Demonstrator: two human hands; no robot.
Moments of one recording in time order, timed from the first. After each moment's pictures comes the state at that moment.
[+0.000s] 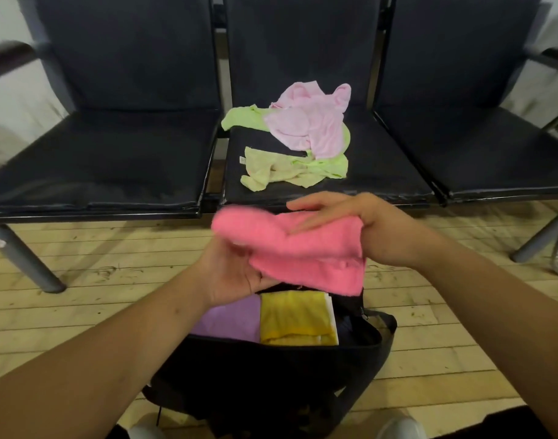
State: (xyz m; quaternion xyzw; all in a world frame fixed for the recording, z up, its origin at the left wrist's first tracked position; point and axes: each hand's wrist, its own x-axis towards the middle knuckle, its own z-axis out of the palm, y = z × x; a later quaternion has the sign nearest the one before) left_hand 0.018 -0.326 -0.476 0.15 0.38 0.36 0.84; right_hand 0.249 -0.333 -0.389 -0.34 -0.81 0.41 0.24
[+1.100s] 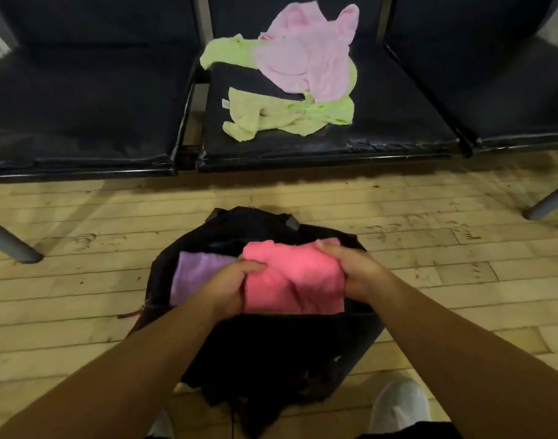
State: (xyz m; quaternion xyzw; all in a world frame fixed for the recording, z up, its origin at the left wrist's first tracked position) left_hand 0.034 -0.327 -0.640 0.19 0.57 0.33 0.73; right_hand 0.252 -0.306 -0.633 -0.60 -0.16 0.69 0.36
